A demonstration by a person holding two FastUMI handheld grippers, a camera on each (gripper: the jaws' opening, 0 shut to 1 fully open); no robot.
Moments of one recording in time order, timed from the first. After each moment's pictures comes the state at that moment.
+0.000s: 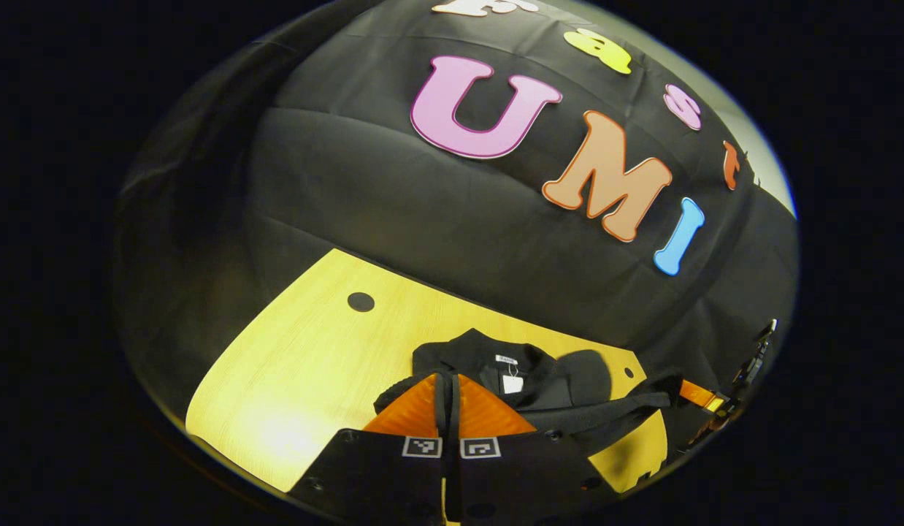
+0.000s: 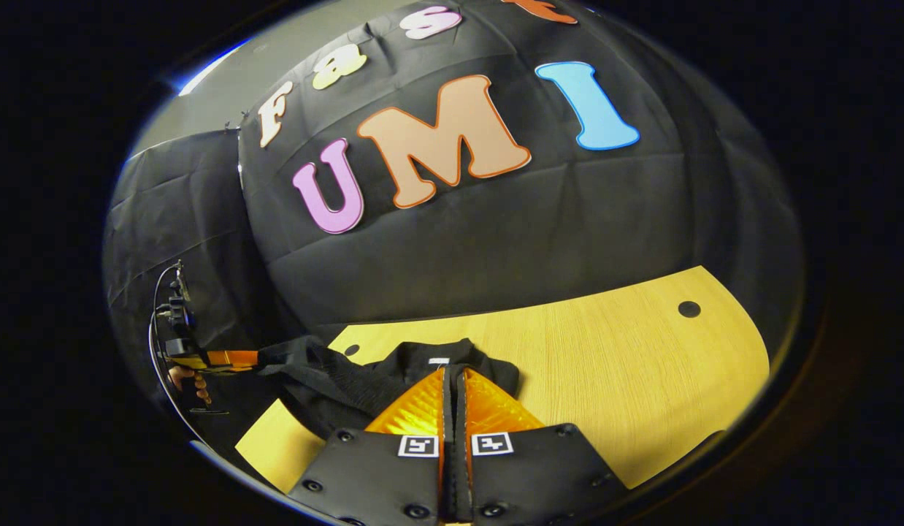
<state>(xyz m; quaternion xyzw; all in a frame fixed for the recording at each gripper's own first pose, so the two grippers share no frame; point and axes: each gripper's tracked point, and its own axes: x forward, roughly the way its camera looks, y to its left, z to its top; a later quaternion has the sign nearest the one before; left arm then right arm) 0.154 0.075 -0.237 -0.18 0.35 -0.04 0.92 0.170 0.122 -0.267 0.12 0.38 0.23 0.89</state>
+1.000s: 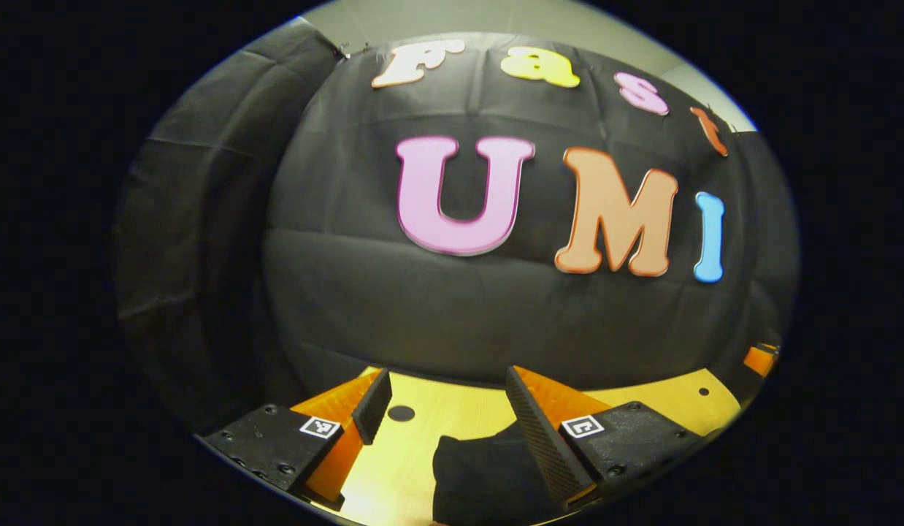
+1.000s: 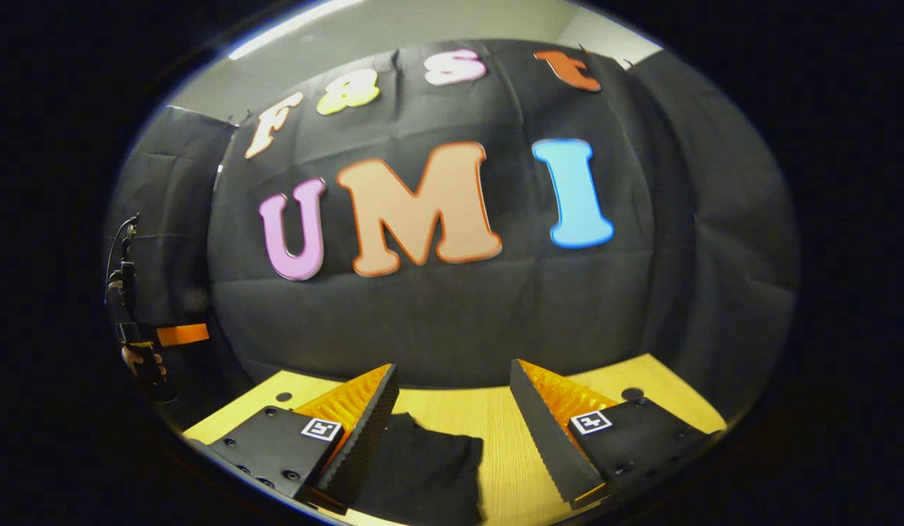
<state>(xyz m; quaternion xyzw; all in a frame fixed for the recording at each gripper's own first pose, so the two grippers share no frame) 0.203 0.082 -0.113 -0.02 0.14 0.02 0.99 0.210 0.112 -0.159 0.03 0.18 0.13 0.97</state>
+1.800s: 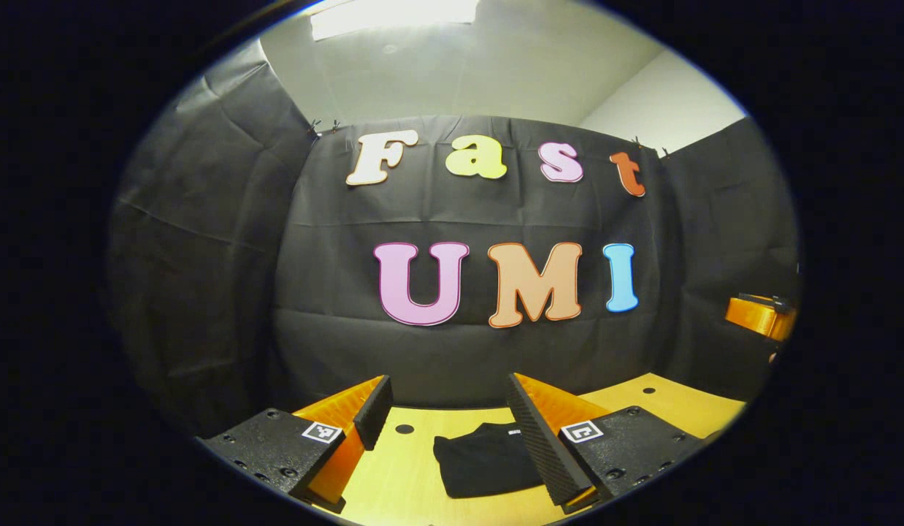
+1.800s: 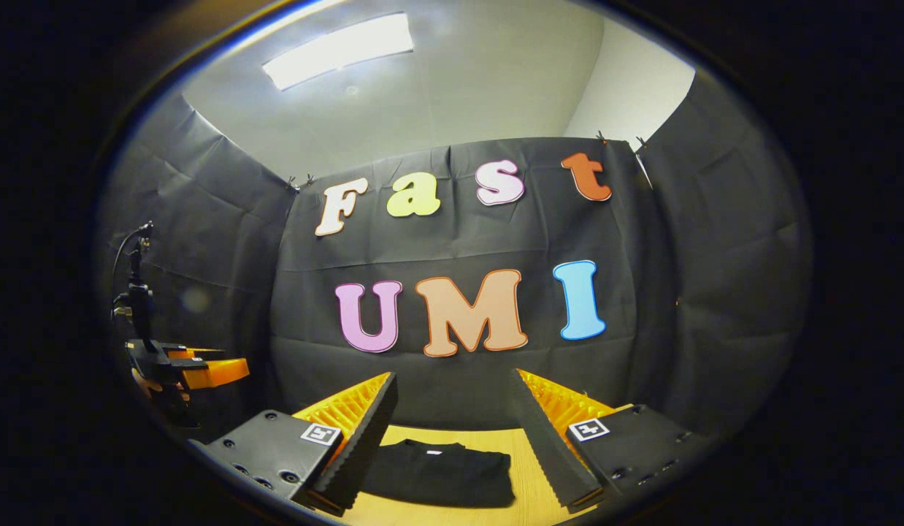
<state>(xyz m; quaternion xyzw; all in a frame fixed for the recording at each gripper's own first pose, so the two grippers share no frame) 0.003 0.058 0.022 0.03 0.05 -0.05 1.00 0.008 0.126 -0.005 0.04 0.07 0.16 0.98</state>
